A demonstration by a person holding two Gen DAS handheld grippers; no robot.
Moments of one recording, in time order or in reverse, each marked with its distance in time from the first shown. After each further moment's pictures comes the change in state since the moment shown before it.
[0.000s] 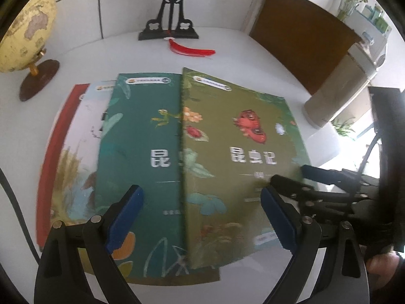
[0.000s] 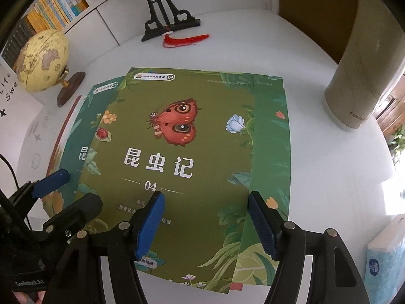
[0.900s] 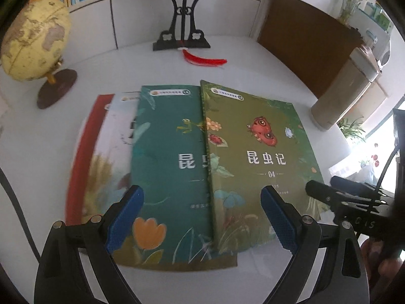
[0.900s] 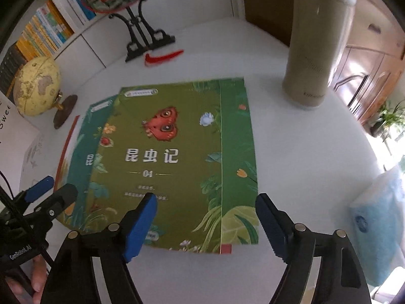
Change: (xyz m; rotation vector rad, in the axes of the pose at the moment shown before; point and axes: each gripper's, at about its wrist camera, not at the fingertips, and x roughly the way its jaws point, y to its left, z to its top) left arm -0.021 0.009 0.002 0.023 -0.026 0.092; right arm -0.038 -0.012 -0.025 0.146 -0.049 -0.042
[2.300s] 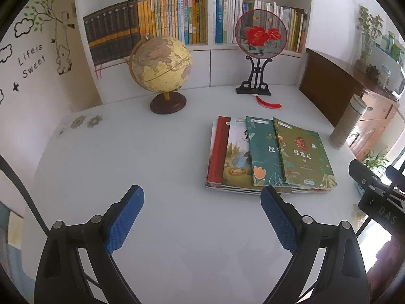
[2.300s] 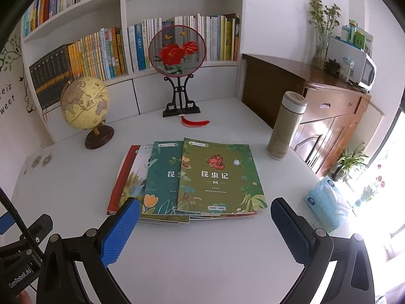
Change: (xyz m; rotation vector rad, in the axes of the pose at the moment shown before) left arm -0.231 0.098 -0.097 -0.111 -0.214 0.245; right arm -0.184 0.177 -0.105 -0.083 -0.396 -0.231
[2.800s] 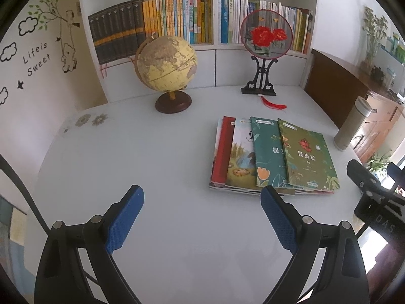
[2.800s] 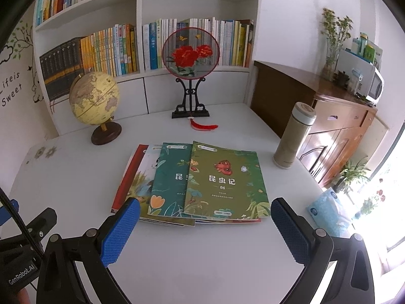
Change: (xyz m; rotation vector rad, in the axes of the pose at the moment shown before) left arm -0.001 -0.001 0.000 -0.017 0.007 0.031; right arm -0.001 0.015 0.003 -0.062 -0.018 0.019
